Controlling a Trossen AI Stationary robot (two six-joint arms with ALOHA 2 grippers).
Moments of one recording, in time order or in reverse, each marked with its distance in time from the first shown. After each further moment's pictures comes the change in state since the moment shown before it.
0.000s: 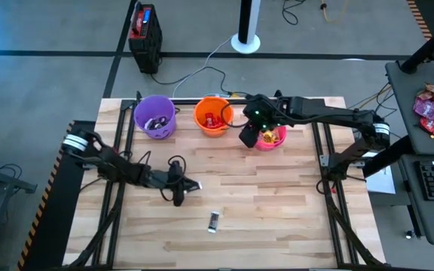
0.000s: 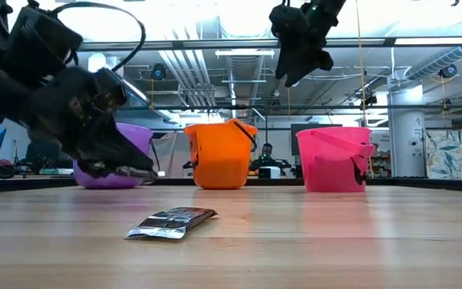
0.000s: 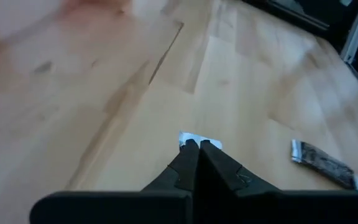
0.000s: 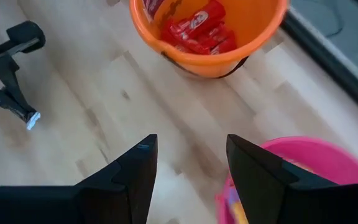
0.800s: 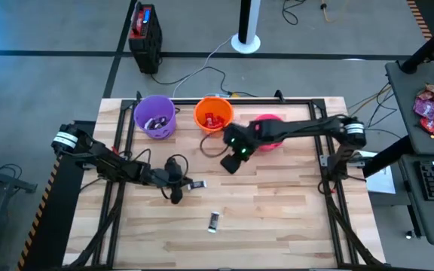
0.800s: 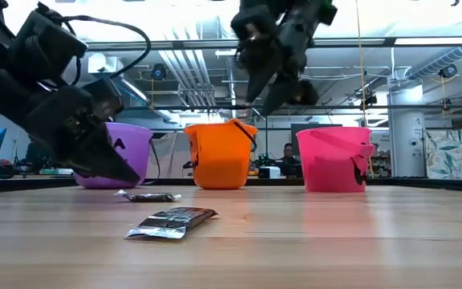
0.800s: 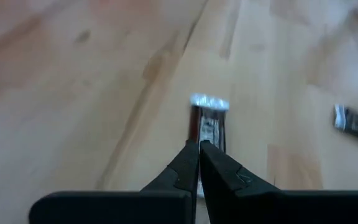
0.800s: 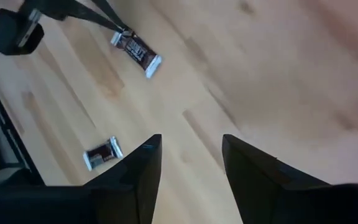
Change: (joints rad) left arm 0.026 -0.123 0.004 -0.274 -0.001 0.021; right arm 0.160 0.243 -0.002 0.133 -0.339 0.327
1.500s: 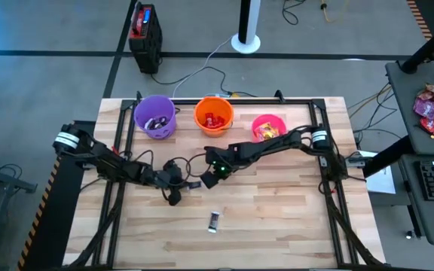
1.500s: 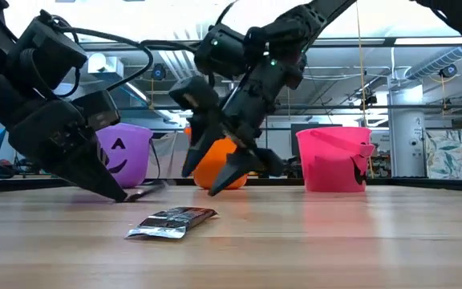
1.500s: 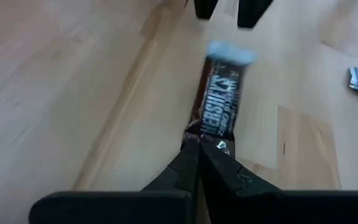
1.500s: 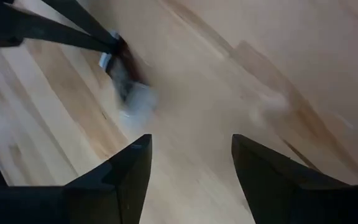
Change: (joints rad) left arm -0.002 0.020 0.002 -0.092 0.055 -0.014; right arm 0.075 0.344 0.000 0.438 -0.008 0.246
